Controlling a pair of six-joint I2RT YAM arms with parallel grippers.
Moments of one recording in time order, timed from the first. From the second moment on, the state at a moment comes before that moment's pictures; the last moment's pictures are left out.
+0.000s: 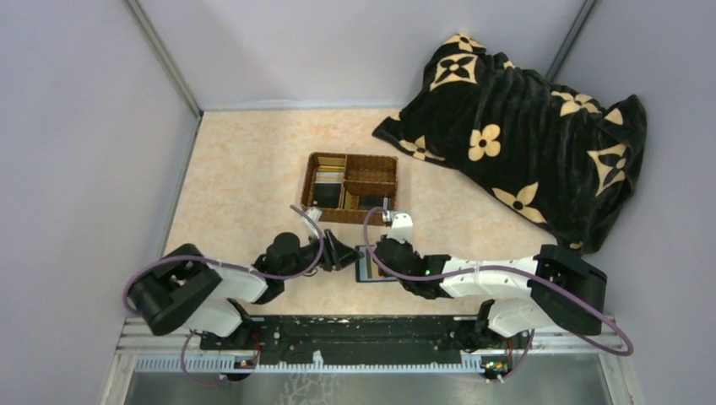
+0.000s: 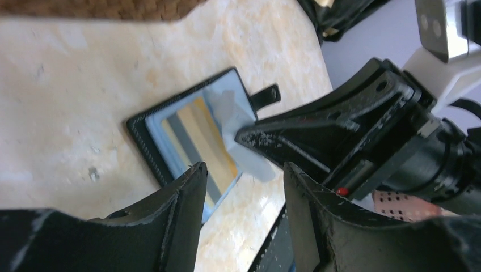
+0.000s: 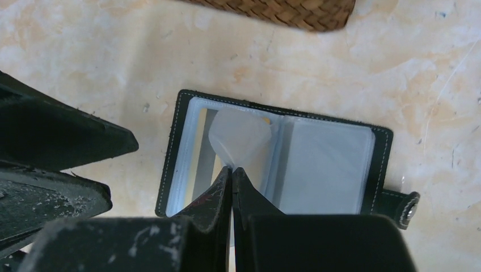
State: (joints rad) left arm -0.81 1.34 0.20 0.93 0.20 -0.88; right arm 1.15 1.30 0.55 -0.01 0.57 0.76
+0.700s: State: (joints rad) left arm -0.83 1.68 0.22 1.38 0.32 -1.05; right arm 1.13 1.25 0.48 0.04 0.51 0.81
